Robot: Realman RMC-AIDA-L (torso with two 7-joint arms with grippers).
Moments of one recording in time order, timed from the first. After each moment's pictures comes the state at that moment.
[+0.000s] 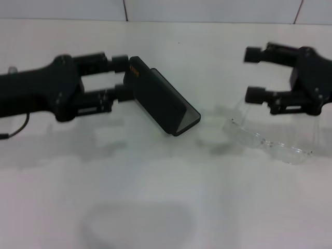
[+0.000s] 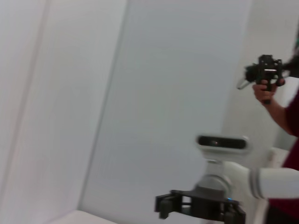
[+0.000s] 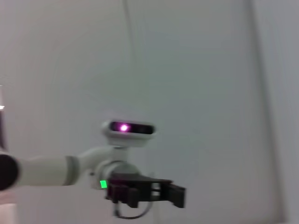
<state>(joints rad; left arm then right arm) -0.42 -2.02 0.85 0.87 1.56 1.90 -1.57 0.53 2.02 -0.86 -0.76 -1.57 -1.85 1.39</state>
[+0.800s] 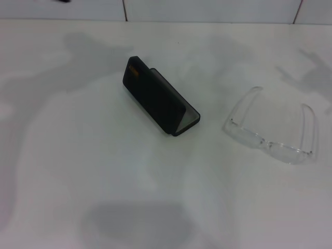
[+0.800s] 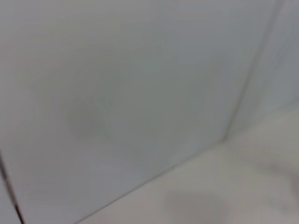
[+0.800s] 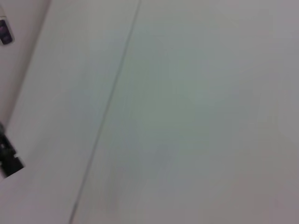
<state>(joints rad) -0.86 -2.04 1.17 1.35 2.49 1.34 -2.68 0.38 2.00 -0.67 -0.81 -1.36 -1.37 0.91</state>
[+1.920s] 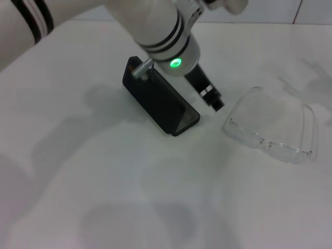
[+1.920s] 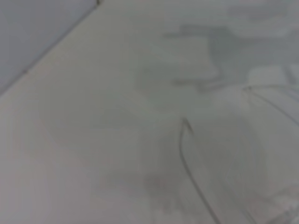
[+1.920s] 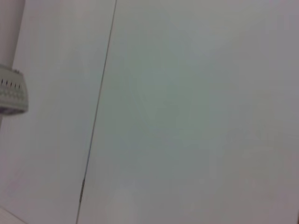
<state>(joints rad) -1.07 -2.10 1.72 0.92 2.42 1.16 -2.74 0.38 2.01 -0.66 -0.64 -1.36 -1.37 0.84</state>
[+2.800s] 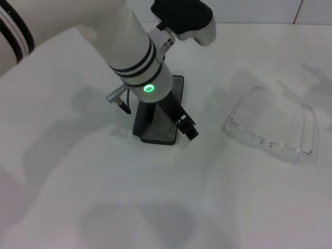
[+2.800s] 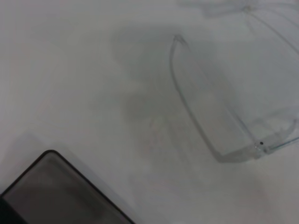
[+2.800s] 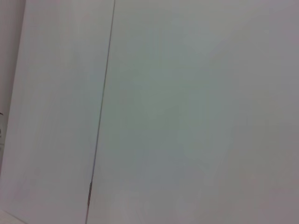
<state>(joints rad) -0.99 -2.09 1.71 0.90 2.41 1.26 -2.70 0.36 2.01 -0.66 -0.61 -1.36 -1.40 0.85</state>
